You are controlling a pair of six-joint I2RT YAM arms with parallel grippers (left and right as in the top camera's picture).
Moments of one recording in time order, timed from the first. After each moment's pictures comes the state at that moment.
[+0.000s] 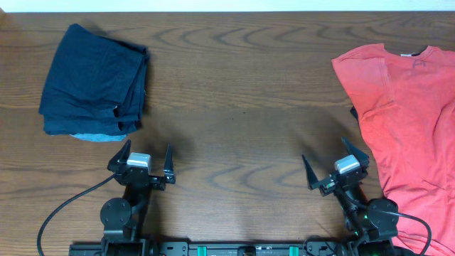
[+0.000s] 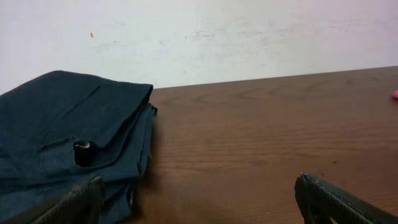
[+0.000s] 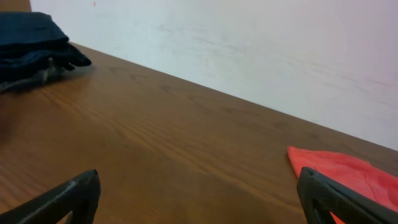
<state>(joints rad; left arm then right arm) -0.02 0.01 0.02 -0.09 0.13 0.03 0.14 0.01 0.01 -0.05 -0.26 -0.16</state>
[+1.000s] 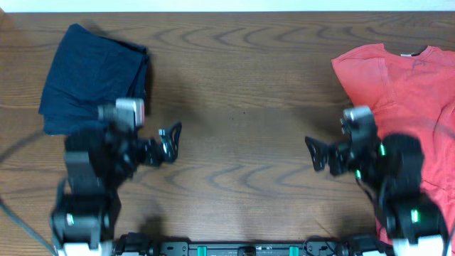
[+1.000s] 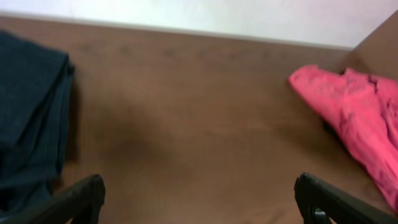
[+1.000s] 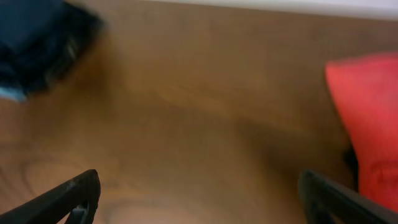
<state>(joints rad) -0.02 0.79 0.93 -0.70 0.39 -0.15 0.14 0.79 0.81 -0.67 -0.28 0.00</state>
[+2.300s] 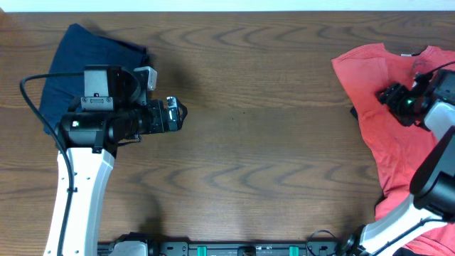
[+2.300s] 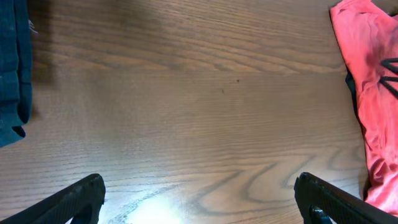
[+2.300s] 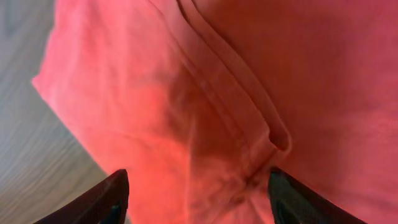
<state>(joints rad) -0.02 1.27 1.23 -1.00 0.41 -0.15 -0.50 1.97 1.20 -0.31 -0.40 0.32</state>
